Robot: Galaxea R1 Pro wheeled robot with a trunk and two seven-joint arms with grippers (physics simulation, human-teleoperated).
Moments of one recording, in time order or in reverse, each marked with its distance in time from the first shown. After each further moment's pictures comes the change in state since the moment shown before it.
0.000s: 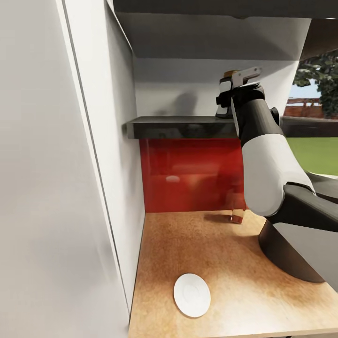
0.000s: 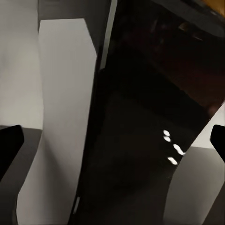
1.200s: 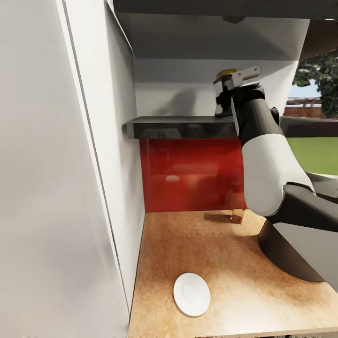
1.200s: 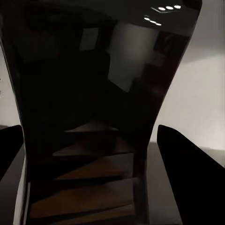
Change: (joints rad) left arm 0.000 0.000 0.001 0.000 0.000 0.000 -0.001; right arm 0.000 0.000 0.001 -0.002 0.000 0.000 0.002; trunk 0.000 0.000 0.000
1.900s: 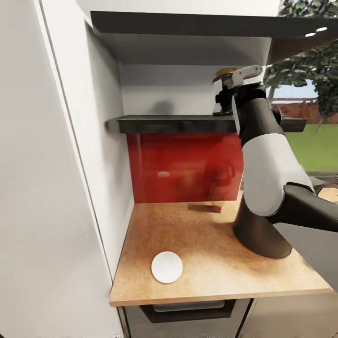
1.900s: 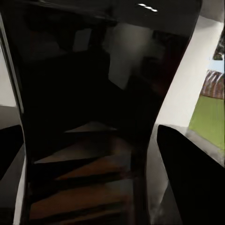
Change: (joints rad) left arm 0.000 0.001 0.002 0.000 0.000 0.000 0.001; right arm 0.000 0.000 -0.001 -0.011 -0.054 0.002 -0.002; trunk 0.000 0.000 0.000
